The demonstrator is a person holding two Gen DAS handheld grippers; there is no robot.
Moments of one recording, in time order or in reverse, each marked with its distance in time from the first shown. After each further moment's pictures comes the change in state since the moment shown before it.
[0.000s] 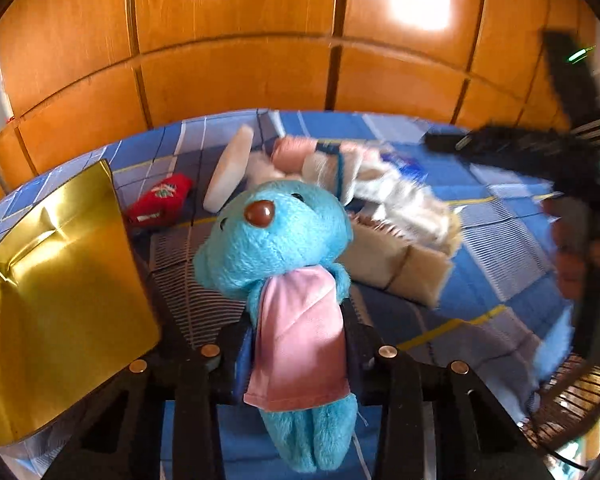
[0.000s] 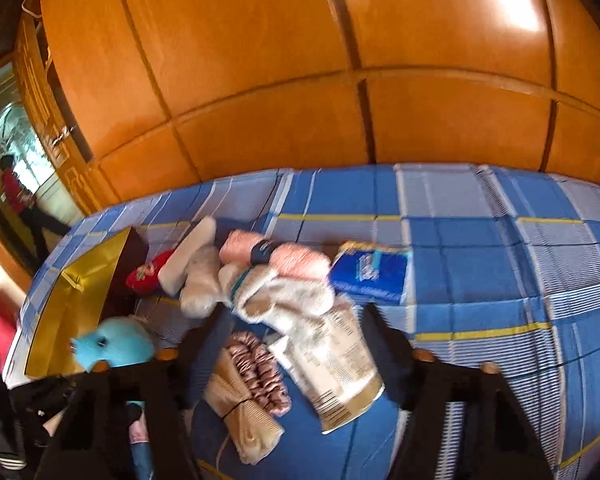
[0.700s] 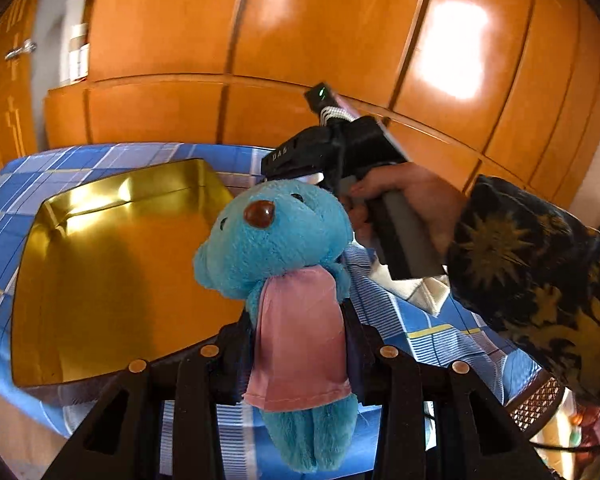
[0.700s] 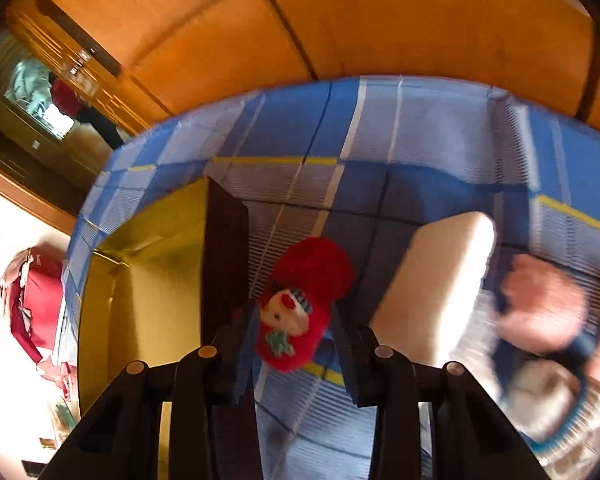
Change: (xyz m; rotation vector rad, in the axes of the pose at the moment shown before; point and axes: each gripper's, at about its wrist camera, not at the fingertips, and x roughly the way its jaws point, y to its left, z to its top) left arm -0.099 0.080 -0.039 -0.202 -0.164 -0.054; right arm 0.194 0.164 0.059 -0.034 0.439 0.226
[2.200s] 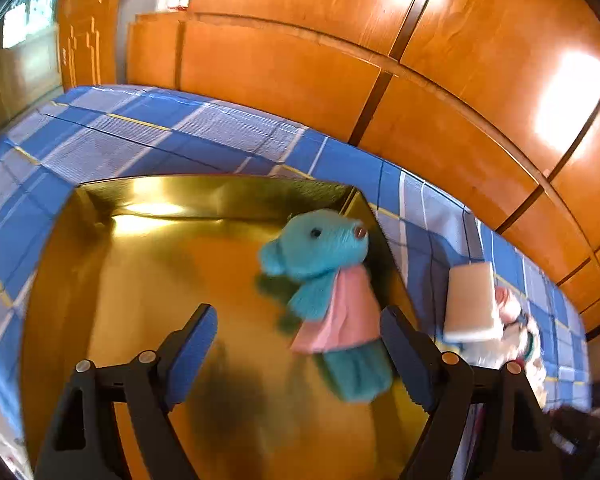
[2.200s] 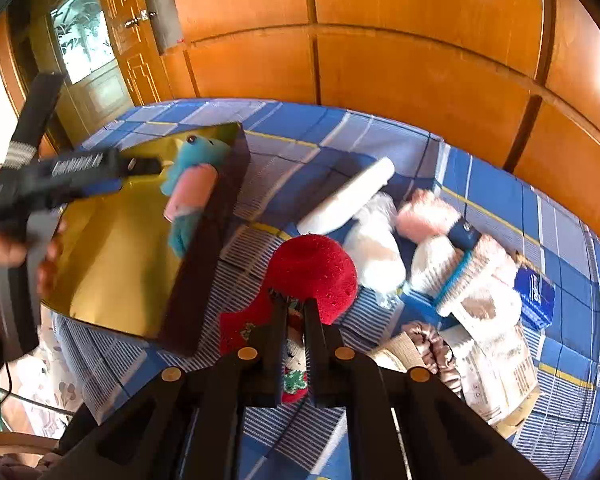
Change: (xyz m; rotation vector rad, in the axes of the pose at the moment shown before) left arm 0.113 0.142 0.095 -0.348 0.100 0.235; right arm -0.090 0.013 -0.131 -0.306 -0.206 -0.210
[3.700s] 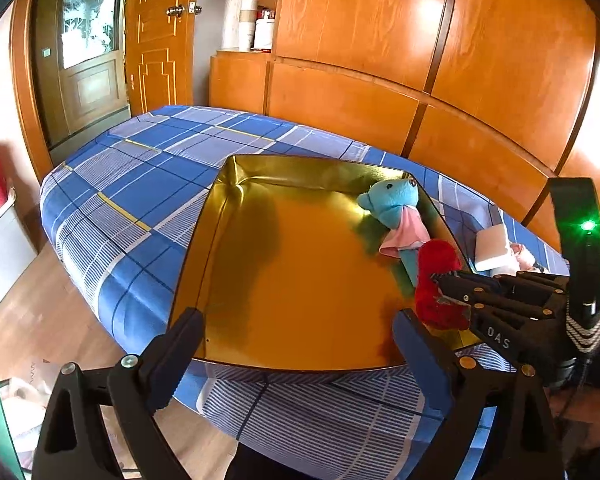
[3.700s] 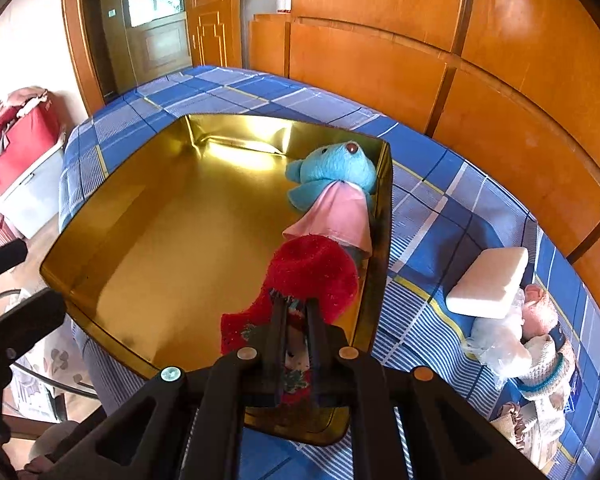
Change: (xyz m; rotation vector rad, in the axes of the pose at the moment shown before) left arm -0.133 0.042 -0.123 -0.020 -0.166 0.211; right arm 0.052 0.126 0.029 -0.269 0.041 0.031
